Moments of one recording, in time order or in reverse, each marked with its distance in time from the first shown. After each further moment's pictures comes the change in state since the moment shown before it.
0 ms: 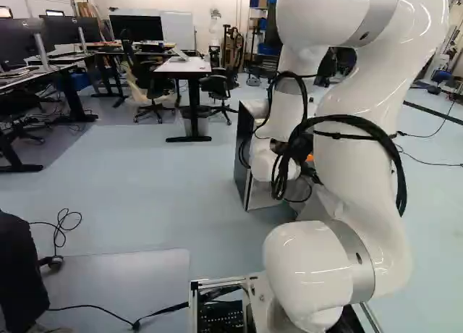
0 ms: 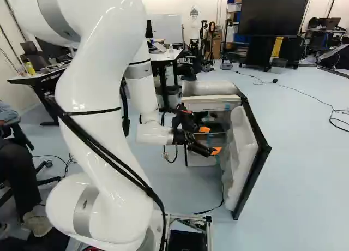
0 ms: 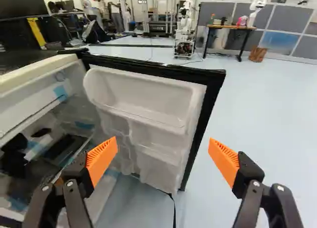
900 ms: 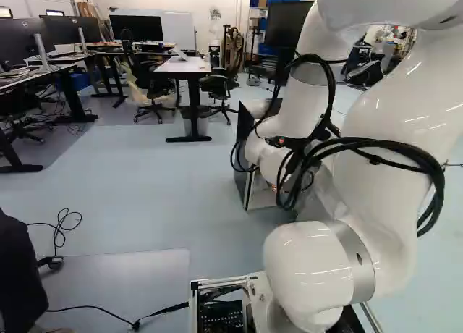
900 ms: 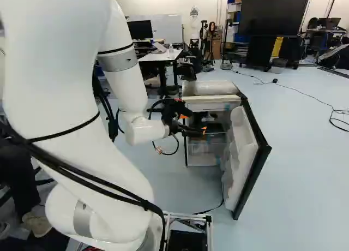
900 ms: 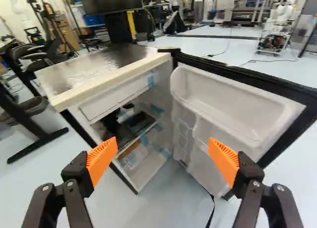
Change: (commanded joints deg) arm 0.9 16.1 7.4 -29.5 -9.0 0.0
